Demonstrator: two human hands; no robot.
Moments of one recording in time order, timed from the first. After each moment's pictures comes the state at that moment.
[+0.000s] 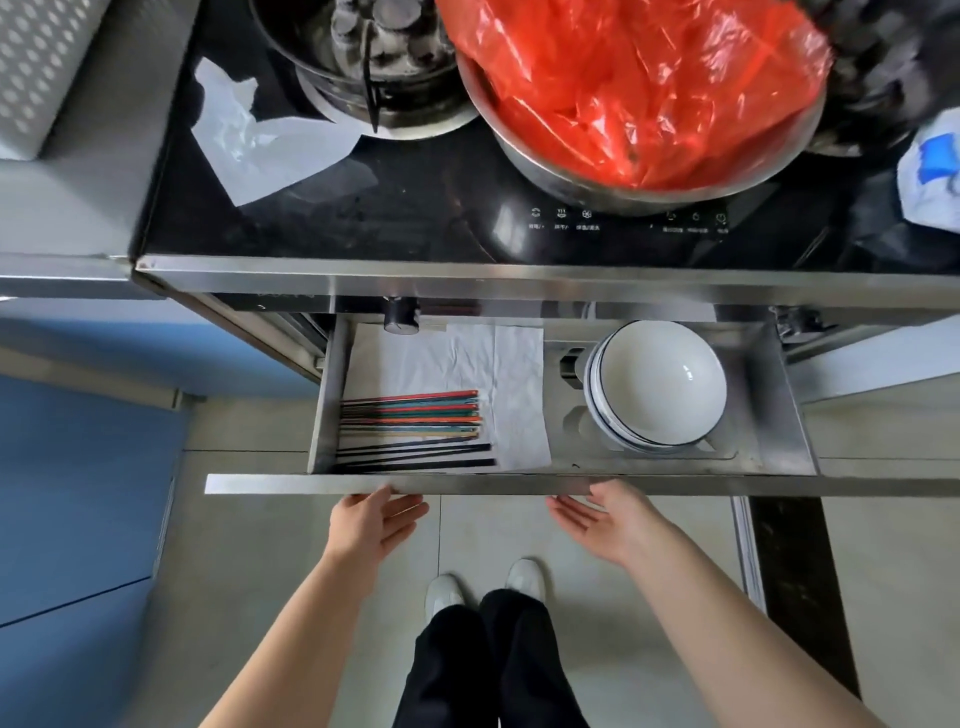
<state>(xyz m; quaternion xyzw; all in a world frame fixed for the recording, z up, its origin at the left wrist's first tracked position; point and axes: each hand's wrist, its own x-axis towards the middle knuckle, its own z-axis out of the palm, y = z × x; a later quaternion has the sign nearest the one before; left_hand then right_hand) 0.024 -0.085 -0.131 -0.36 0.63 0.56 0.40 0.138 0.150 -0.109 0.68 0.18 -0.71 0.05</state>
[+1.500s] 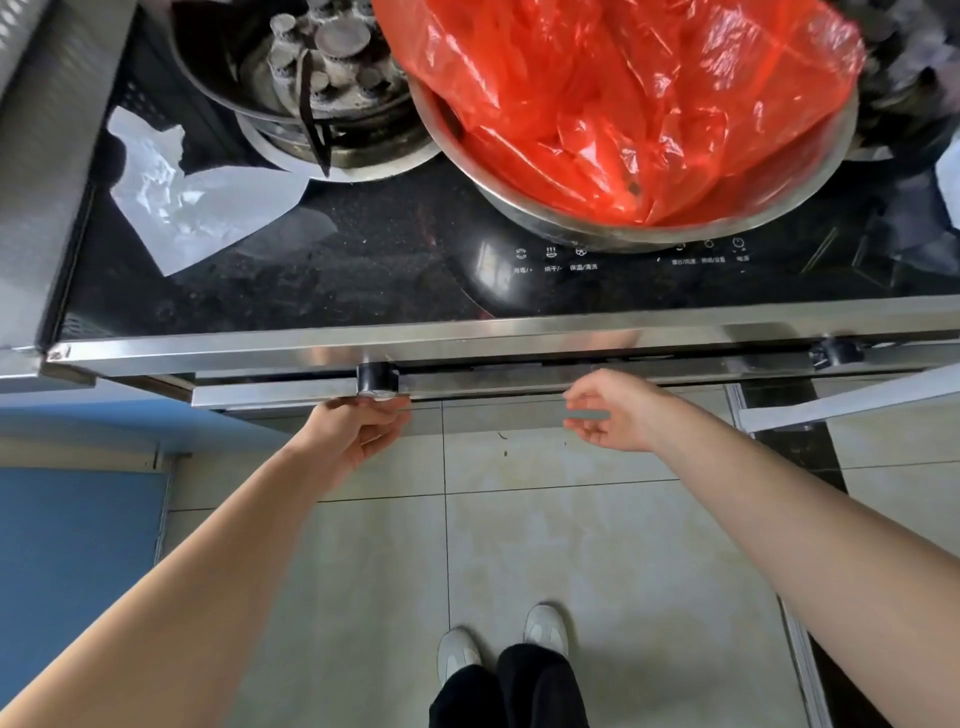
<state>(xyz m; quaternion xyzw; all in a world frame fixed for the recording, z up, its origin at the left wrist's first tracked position) -0.138 -0.009 -0.141 -0.17 0.65 0.57 0.47 0.010 0.259 -0.122 0.57 0.44 -0.67 0.18</state>
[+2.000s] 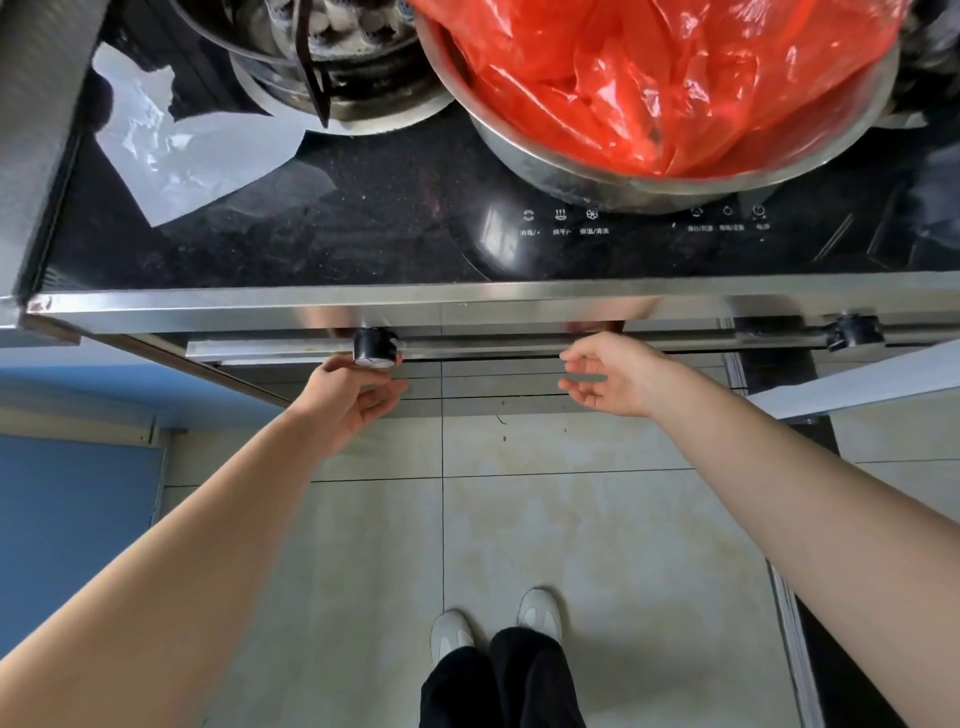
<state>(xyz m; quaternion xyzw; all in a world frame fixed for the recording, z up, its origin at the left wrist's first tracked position) -0.140 -0.002 -0.146 -0.19 0.65 0.61 0.42 -0.002 0.260 -0.121 0.55 0.45 -0.68 0.16</state>
